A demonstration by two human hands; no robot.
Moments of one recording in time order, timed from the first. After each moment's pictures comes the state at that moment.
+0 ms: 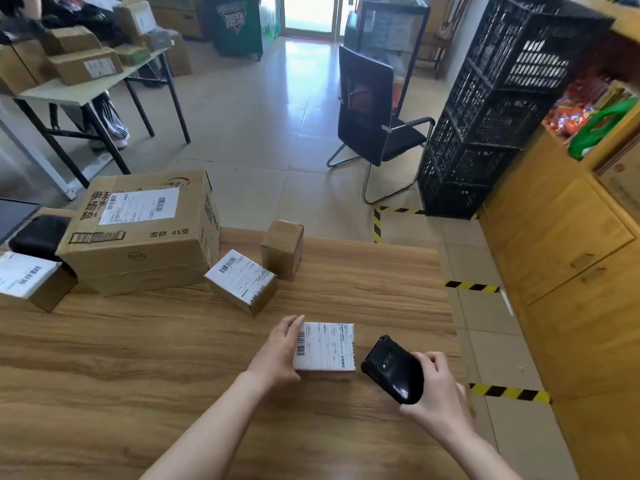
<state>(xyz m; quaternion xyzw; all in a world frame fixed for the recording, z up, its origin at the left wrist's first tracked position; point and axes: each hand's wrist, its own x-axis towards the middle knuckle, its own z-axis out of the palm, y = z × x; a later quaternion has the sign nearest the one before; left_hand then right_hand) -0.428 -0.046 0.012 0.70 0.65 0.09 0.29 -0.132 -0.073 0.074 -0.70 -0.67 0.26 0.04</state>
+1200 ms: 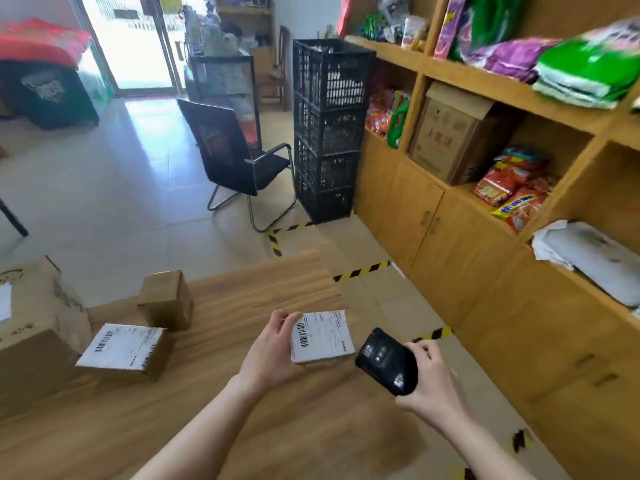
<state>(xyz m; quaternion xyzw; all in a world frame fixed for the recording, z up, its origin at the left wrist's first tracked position) -0.294 -0.032 0.084 0.83 0.47 0.15 0.25 -0.033 -0.172 0.111 -0.80 -0.55 0.18 0.13</state>
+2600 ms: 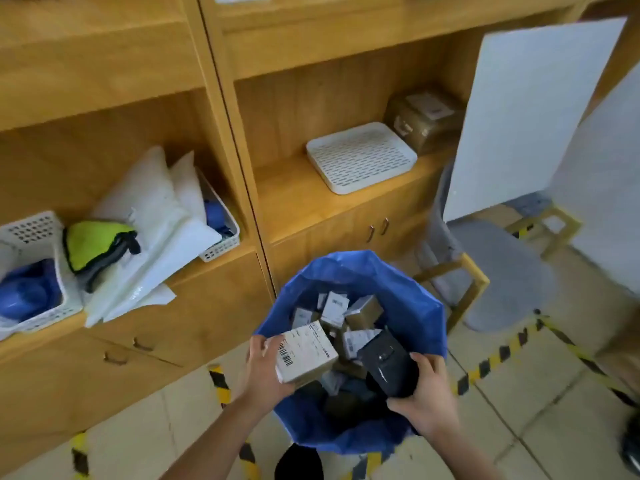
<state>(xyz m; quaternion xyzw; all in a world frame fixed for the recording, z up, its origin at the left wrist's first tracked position) 0.494 -0.480 -0.051 0.93 -0.18 -0.21 0.26 0.339 -0.726 0.018 -0.87 0.38 0.11 0.30</state>
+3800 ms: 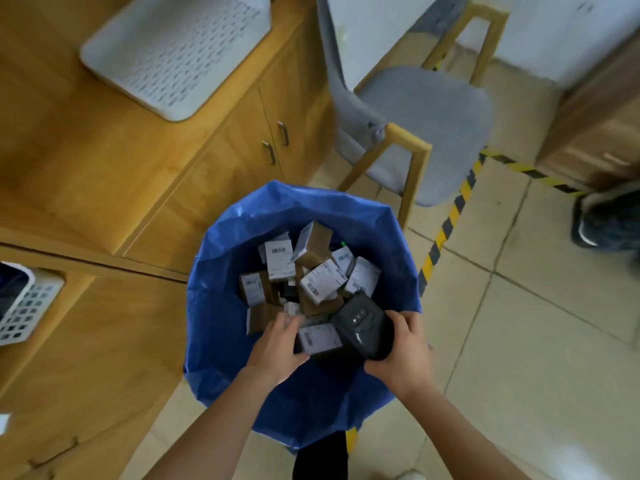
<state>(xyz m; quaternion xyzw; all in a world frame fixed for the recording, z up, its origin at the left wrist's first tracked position) 0.532 -0.619 -0.192 0.80 -0.45 -0.41 0.03 0.335 -0.740 -0.122 -0.73 0.56 0.11 0.37</state>
